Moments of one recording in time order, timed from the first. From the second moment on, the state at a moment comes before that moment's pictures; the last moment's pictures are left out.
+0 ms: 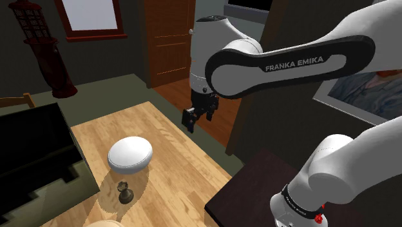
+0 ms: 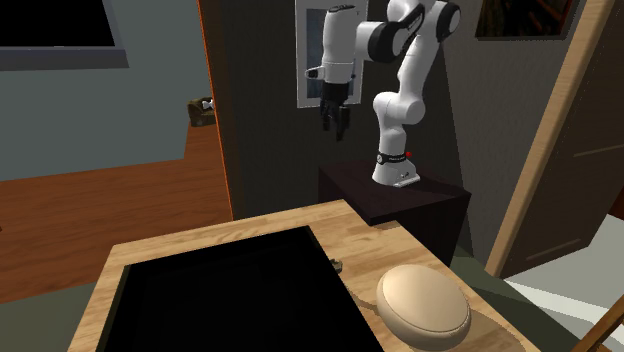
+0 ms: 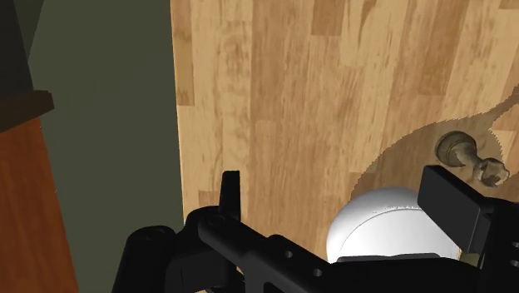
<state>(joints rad) 0.05 -0.39 0.40 -2.34 0.09 1.96 0.36</state>
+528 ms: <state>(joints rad) 0.06 -0.12 0.53 -2.24 0.02 2.12 0.56</state>
